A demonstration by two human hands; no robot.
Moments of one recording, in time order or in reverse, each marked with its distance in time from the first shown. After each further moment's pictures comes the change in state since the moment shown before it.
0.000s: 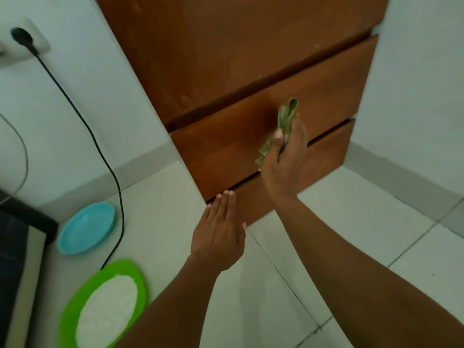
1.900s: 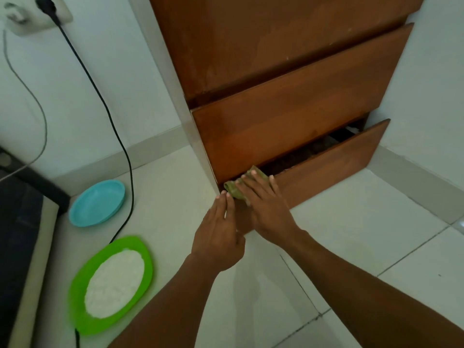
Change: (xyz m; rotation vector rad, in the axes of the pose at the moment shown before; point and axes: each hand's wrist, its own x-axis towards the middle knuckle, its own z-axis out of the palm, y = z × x) left_hand -0.038 -0.010 0.012 -0.137 -0.005 -0.102; right_hand -0.106 0.068 -0.017 -0.434 -0.823 -0.563
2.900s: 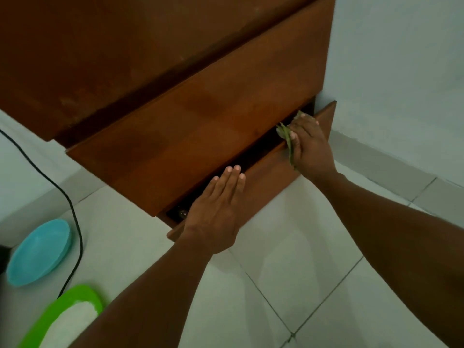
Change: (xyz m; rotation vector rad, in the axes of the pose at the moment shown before) left_hand 0.123 0.084 0.007 0.595 -0.123 0.425; right_hand 0.011 0.250 -0.074 -0.097 0.398 0.320
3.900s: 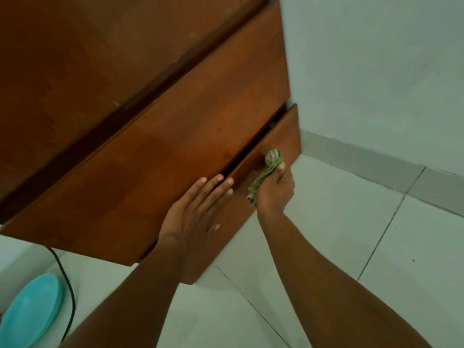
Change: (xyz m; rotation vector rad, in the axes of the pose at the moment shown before) left_hand 0.042 -0.032 -0.022 0.555 0.103 0.201; right_hand -0.025 -0.092 0.042 0.549 0.522 1.222
